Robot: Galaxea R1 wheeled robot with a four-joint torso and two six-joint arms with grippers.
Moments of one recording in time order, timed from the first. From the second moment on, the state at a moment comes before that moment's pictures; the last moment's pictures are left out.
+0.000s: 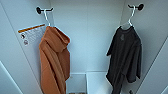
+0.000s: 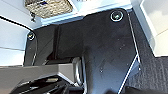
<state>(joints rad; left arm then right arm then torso) 1.58 2.95 -2.60 0.54 -0.24 -0.50 -1.58 2.96 -2.63 -0.03 0.23 0.01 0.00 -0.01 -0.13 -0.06</state>
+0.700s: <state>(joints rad) 1.60 2.99 -2.61 0.30 -0.21 -0.39 -1.56 2.97 -2.63 -0.03 0.21 0.01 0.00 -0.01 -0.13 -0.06</state>
